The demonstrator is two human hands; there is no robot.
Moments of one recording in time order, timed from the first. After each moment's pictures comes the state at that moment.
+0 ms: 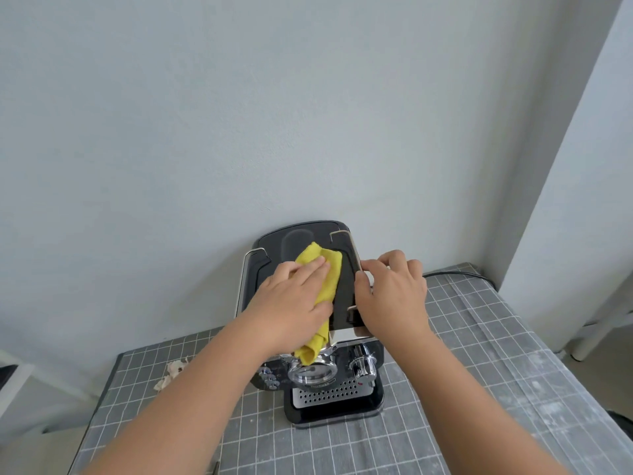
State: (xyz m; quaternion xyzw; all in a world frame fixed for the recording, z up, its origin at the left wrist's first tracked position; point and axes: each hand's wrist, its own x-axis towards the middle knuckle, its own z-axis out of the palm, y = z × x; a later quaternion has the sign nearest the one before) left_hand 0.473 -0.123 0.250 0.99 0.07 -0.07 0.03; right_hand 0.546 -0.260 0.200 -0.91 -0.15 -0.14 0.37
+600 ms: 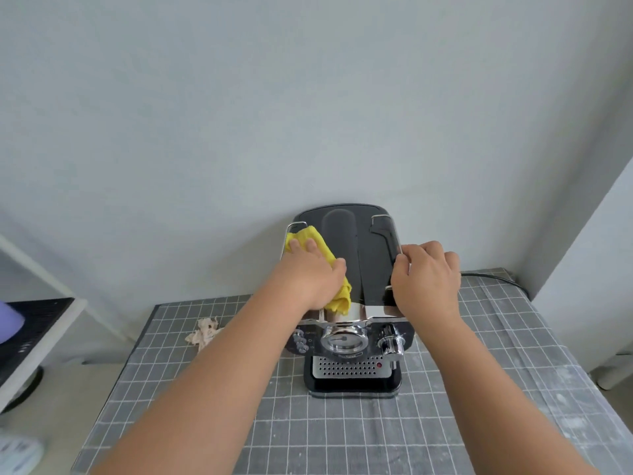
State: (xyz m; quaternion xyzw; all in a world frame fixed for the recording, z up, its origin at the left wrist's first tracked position) left_hand 0.471 -0.113 0.253 0.94 0.31 -0.13 0.07; right_hand 0.544 -0.255 0.202 -0.92 -0.16 -0.10 0.35
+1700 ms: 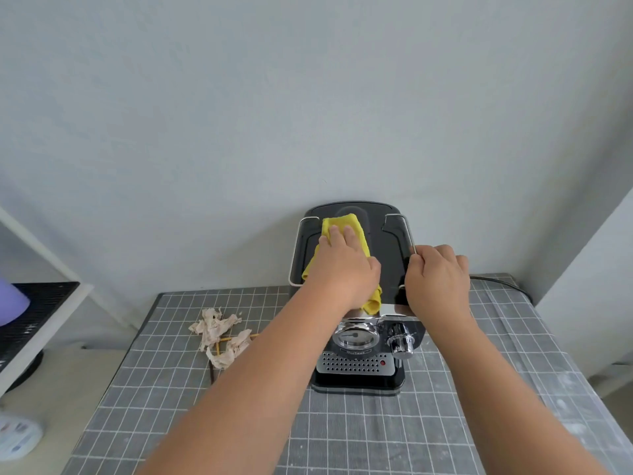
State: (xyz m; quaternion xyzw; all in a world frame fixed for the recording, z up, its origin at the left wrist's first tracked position) left_hand 0.481 -0.134 0.245 0.96 0.24 -0.05 0.11; right_hand 0.550 -0.253 0.195 -0.92 -0.17 -0.10 0.35
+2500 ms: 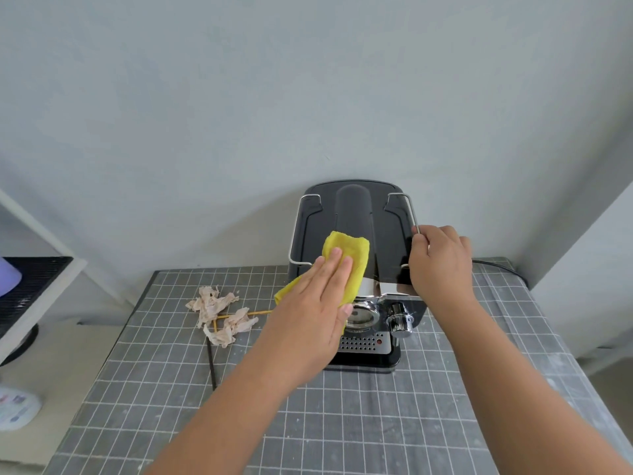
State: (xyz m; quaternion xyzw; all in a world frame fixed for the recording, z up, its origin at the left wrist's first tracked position) left_hand 0.368 -0.136 0.208 0.99 0.09 0.09 0.12; right_hand 0.546 -0.256 0.198 -0.91 -0.18 -0.08 0.37
